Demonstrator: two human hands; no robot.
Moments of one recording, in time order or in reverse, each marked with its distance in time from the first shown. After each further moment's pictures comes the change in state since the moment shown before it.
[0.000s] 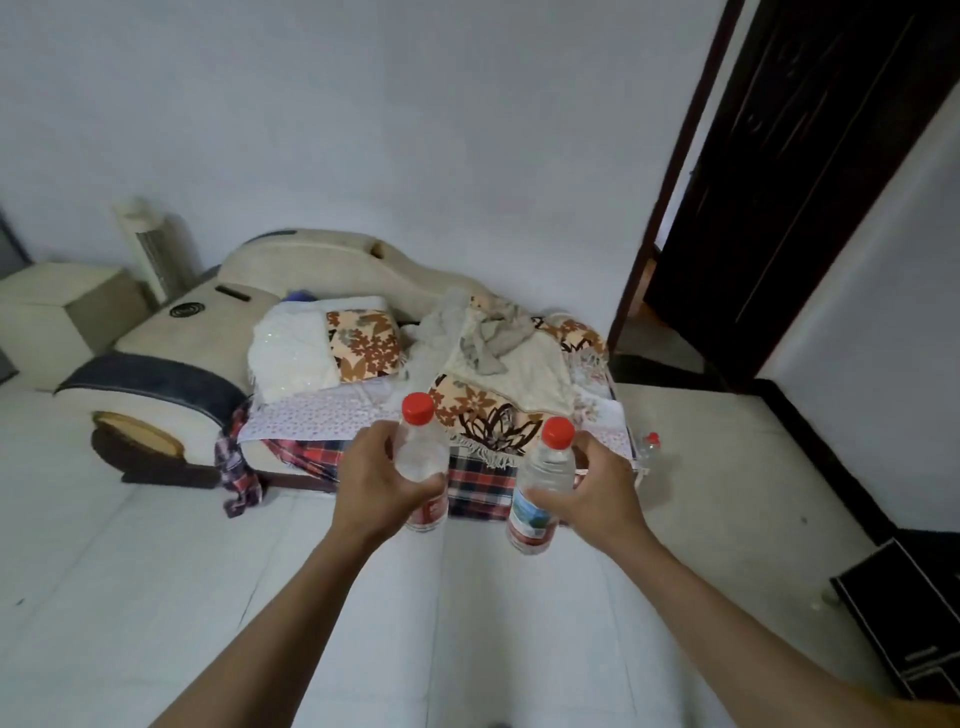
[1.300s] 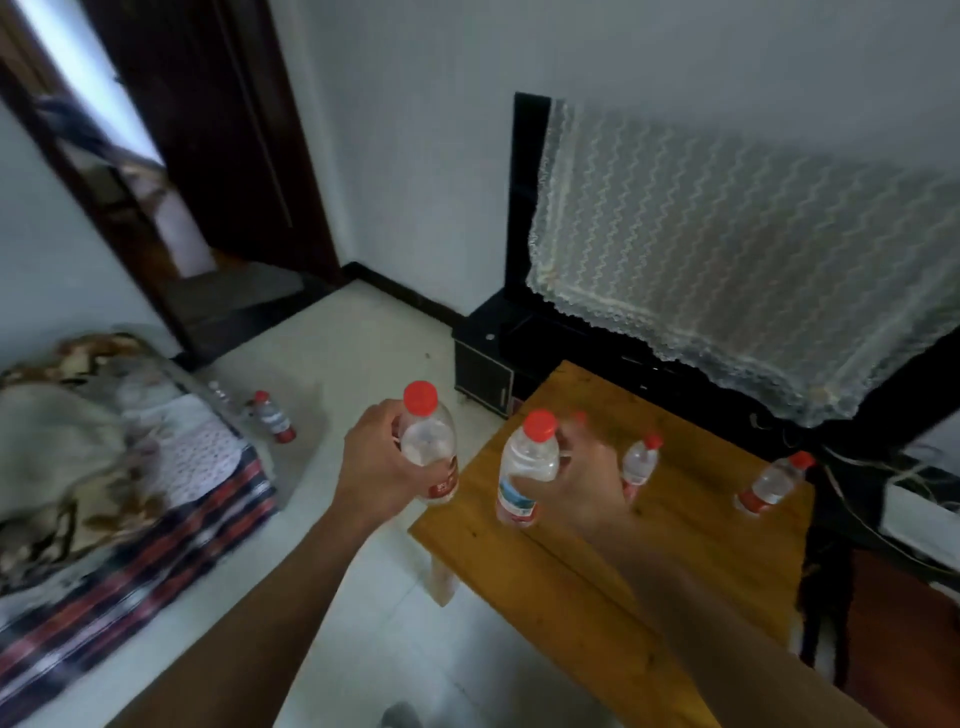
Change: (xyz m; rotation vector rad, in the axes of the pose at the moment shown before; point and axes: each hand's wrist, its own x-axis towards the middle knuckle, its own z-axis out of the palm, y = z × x) left_hand -0.238 0.402 0.481 -0.017 -0.835 0.506; right_hand -0.298 0.313 -0.433 -0.246 0.728 0.631
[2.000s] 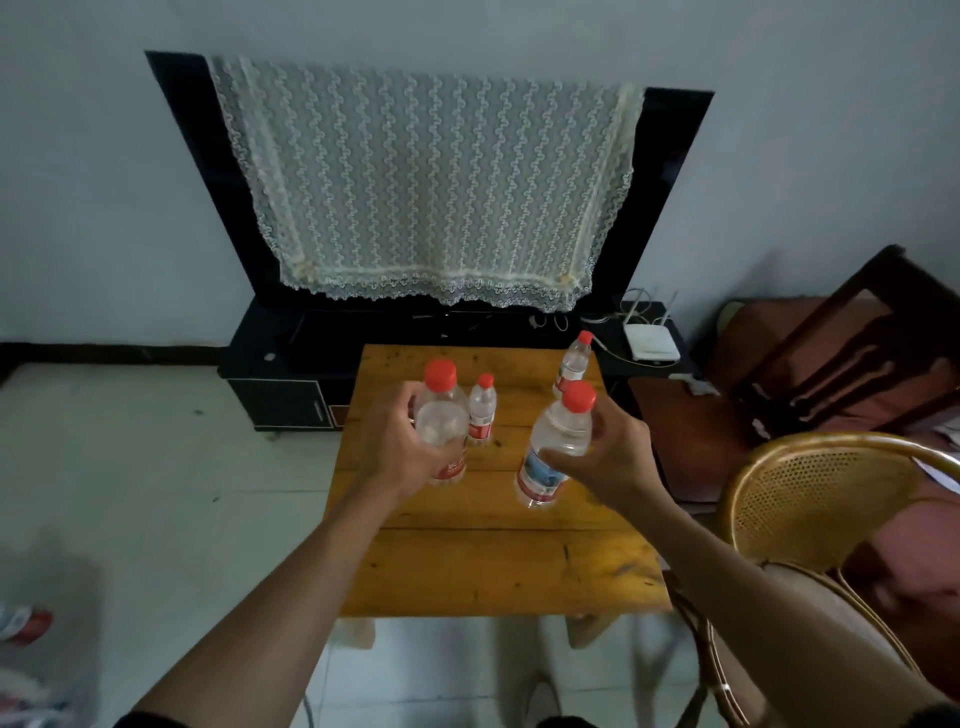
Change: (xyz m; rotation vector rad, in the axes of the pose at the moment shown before) left_hand 0.065 0.059 0.133 -0.242 -0.499 0.591; right_hand -0.072 0.066 -0.065 -0.049 0.517 0.402
